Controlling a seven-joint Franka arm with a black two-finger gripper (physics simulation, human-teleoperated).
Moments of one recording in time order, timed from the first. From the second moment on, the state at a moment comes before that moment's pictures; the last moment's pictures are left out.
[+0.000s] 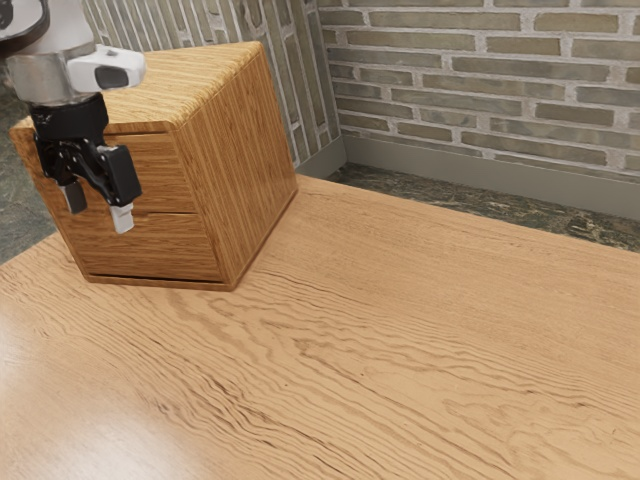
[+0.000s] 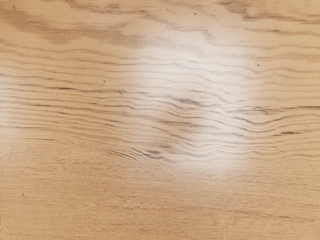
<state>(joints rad) 0.02 -0.05 0.20 -1.35 0.10 1.23 0.21</state>
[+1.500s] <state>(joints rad) 0.45 0.00 0.20 -1.55 -0.11 2.06 1.65</state>
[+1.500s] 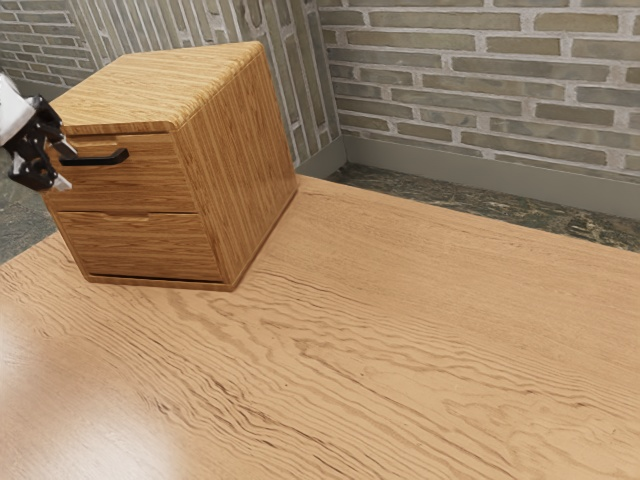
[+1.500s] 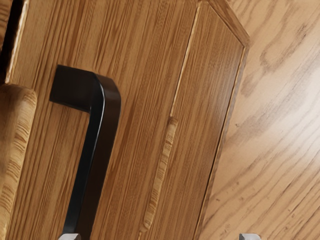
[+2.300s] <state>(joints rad) 0.46 0.09 0.18 -1.49 -0.15 2.13 1.83</state>
